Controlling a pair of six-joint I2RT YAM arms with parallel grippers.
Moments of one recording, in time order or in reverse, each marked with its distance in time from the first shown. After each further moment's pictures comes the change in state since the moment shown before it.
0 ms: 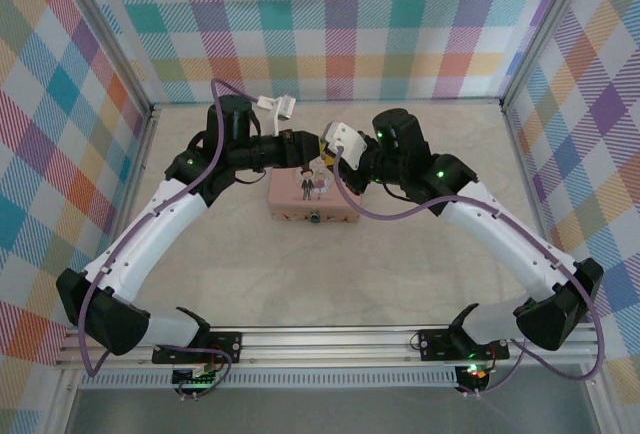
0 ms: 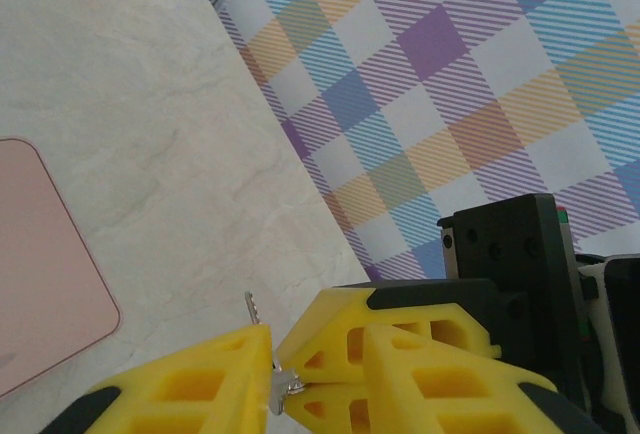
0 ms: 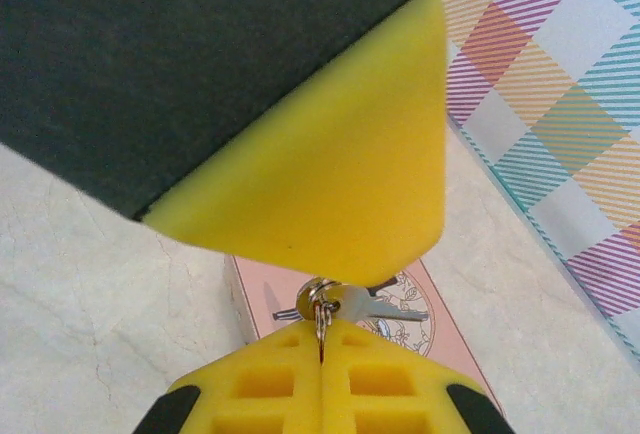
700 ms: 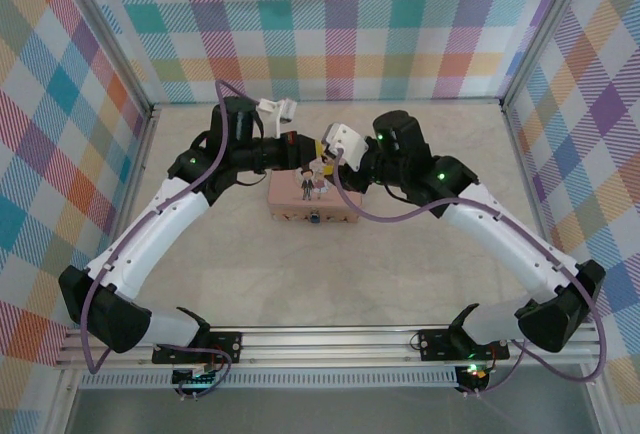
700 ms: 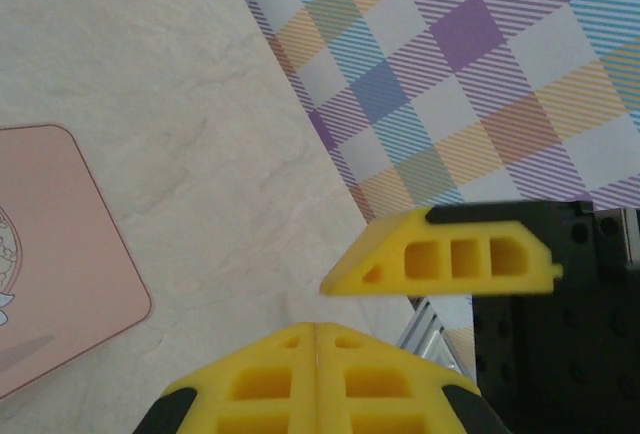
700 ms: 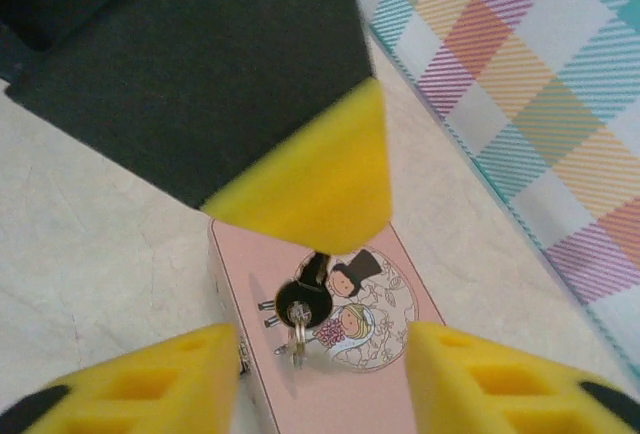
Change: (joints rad) left arm -0.003 0.013 0.001 -0.042 -0.043 0.036; right arm 0.005 -0.027 -0.031 0.013 0.050 -0.002
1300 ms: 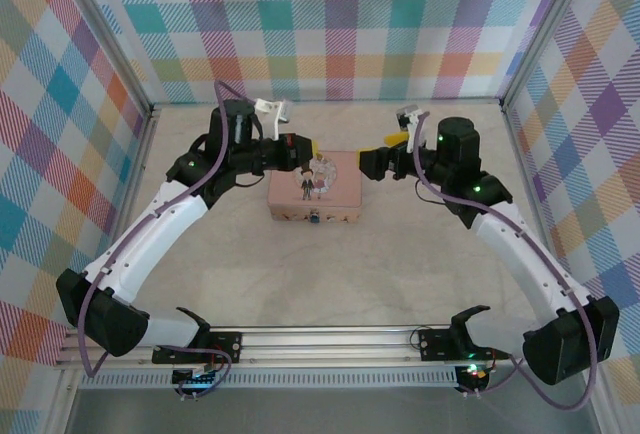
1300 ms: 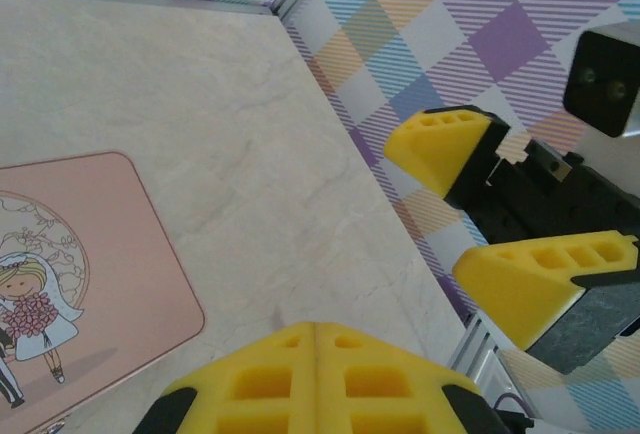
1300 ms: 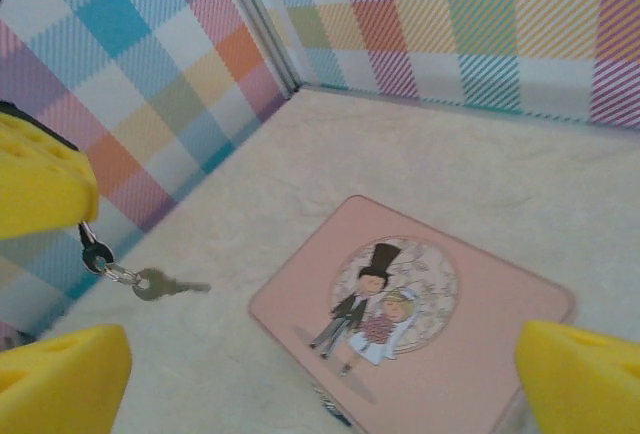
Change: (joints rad) left arm -0.003 -0.020 -0.027 0.002 -0.093 0.069; right arm -0.356 -0.153 -0.324 0.345 -0.335 0.695
